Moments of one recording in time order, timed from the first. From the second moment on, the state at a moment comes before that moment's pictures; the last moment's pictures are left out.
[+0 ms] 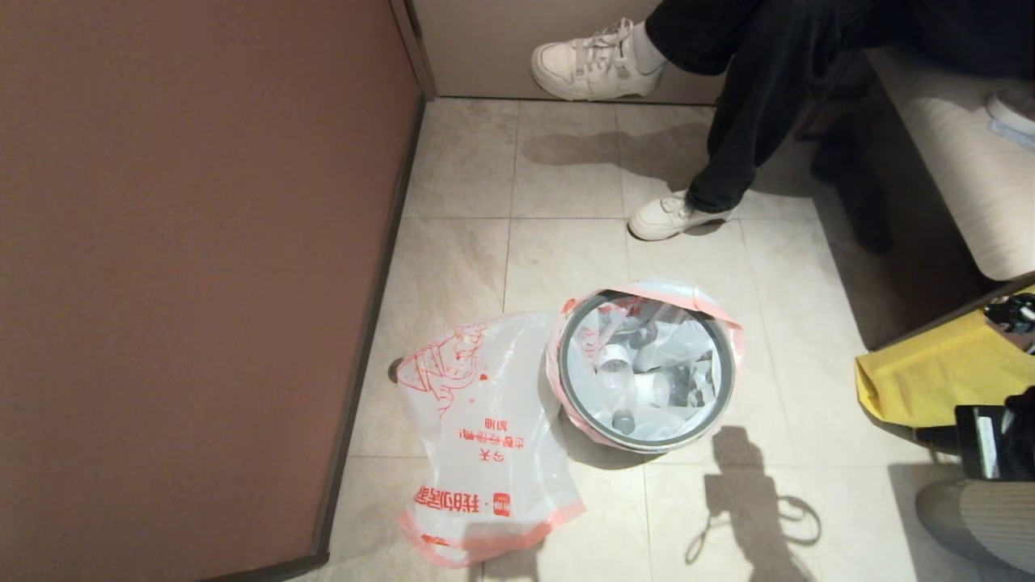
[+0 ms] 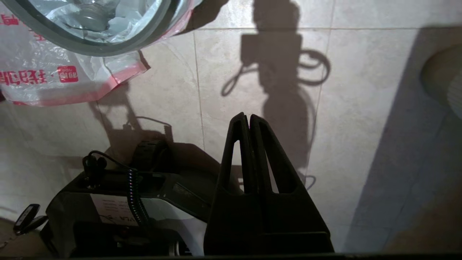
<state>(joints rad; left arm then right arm) 0.00 0.00 0.00 0.00 0.00 0.01 0.06 1.29 -0.81 0.25 0.07 0.12</state>
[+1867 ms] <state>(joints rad) 0.00 0.00 0.00 0.00 0.00 0.01 0.29 1.95 -1.15 -0.07 -0.11 0.11</state>
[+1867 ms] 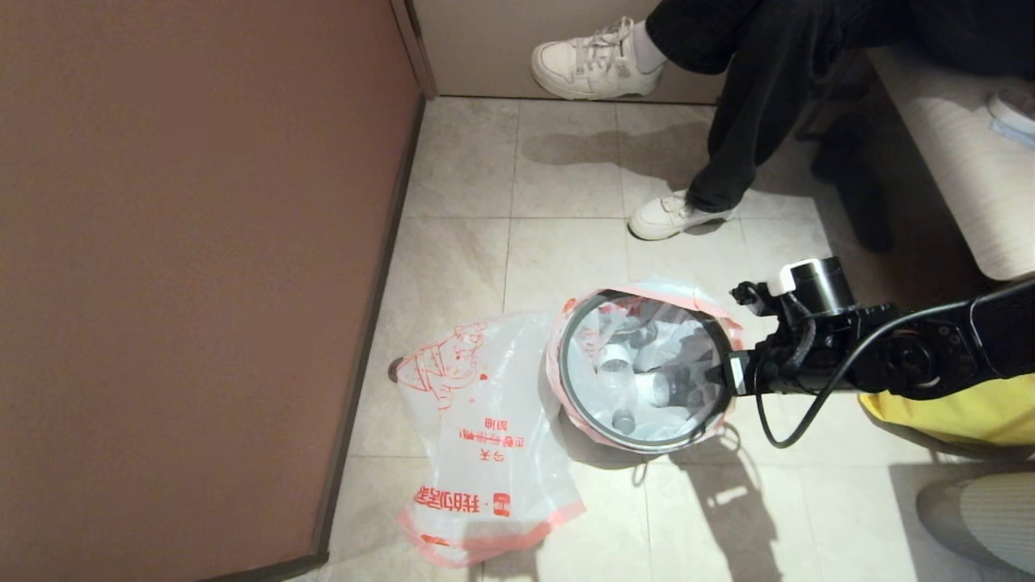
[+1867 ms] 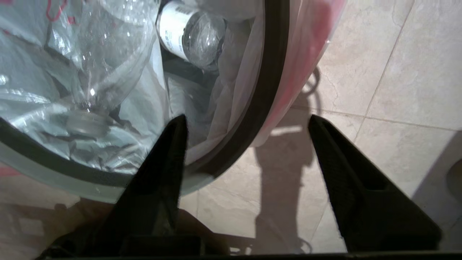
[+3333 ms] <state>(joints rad) 0.00 0.00 0.00 0.00 0.00 0.01 0.32 2.00 -1.21 -0.08 -0.19 0.12</state>
